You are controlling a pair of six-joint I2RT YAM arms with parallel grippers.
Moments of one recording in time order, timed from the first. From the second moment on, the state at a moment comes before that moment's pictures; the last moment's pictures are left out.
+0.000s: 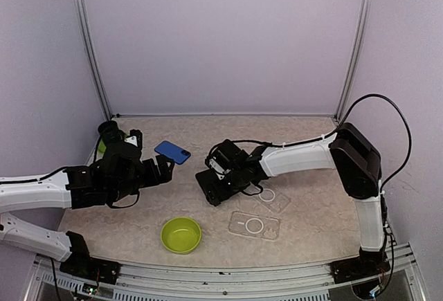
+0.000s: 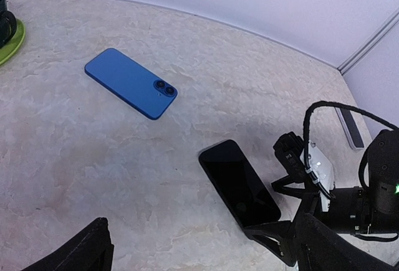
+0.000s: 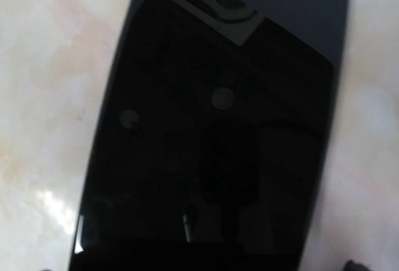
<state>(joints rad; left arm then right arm) -0.92 1.08 0.66 -0.14 -0.51 -0.75 0.97 2.12 1.48 -0.37 0.04 0.28</state>
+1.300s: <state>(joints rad) -0.92 1.12 0.64 -0.11 -0.50 -0.76 1.04 2.29 1.75 -0.55 0.23 0.46</state>
